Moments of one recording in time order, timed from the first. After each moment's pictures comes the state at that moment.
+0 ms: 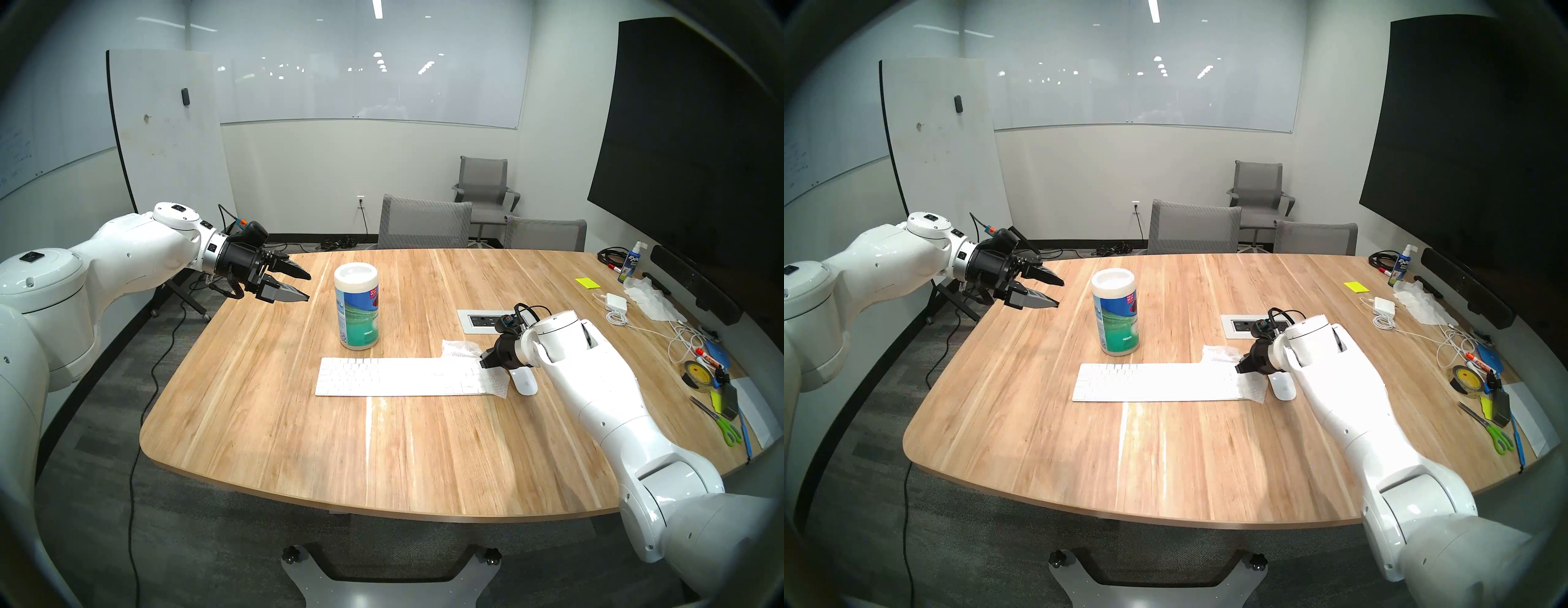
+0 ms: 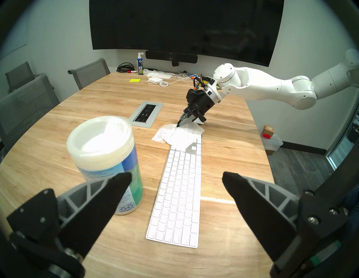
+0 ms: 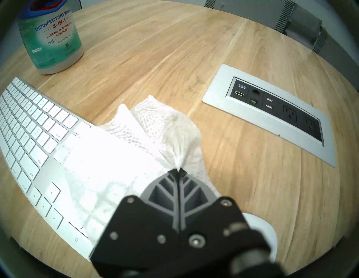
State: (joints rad) left arm 0.05 -0.94 0.22 -0.49 -1.28 -0.06 -1.48; right arm -0.97 -1.16 1.27 -1.08 0.00 0.71 0.59
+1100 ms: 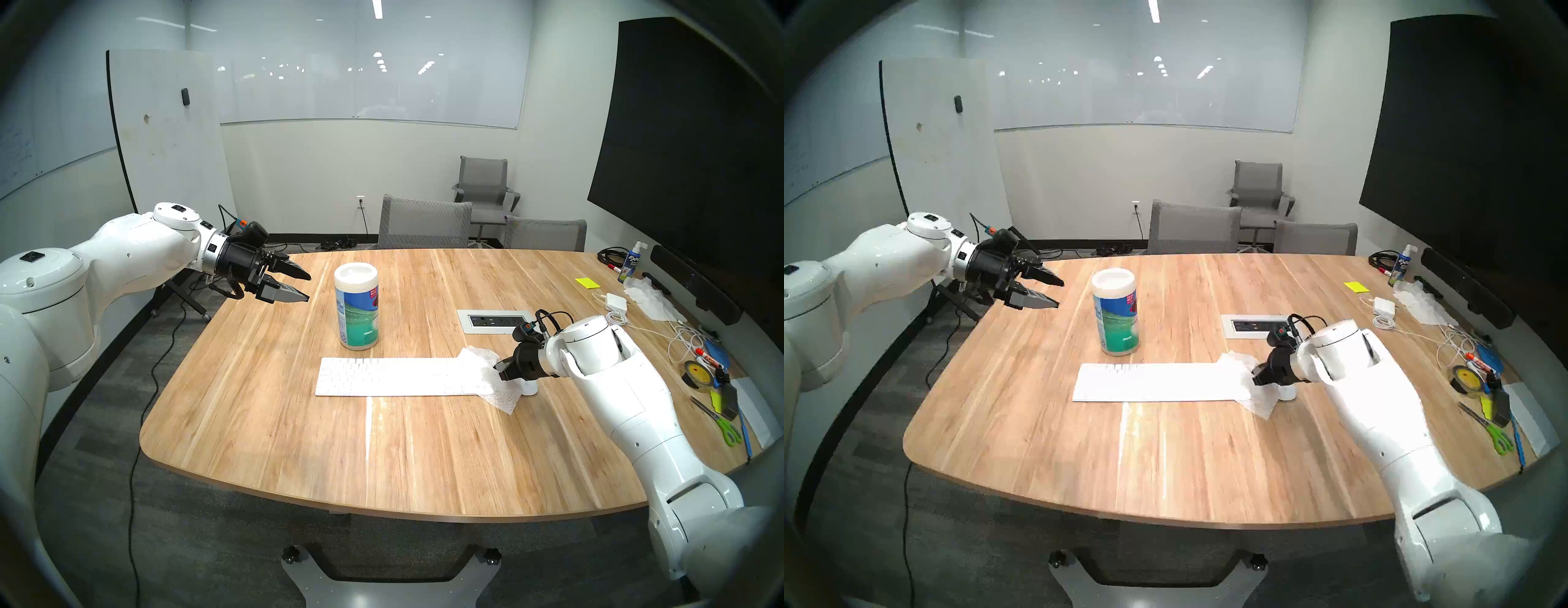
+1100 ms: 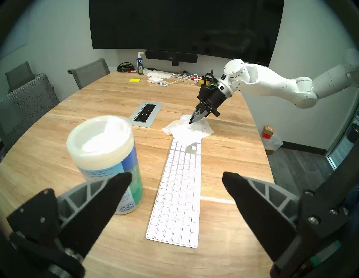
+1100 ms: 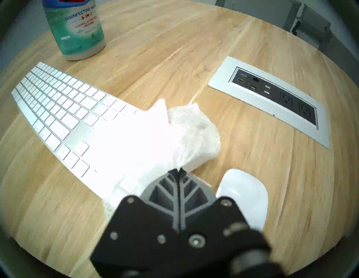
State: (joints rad) left arm 0.05 -0.94 0.23 -0.49 -1.29 -0.06 -1.48; right arm -1.13 -1.03 1.32 -1.32 0.03 0.78 0.72
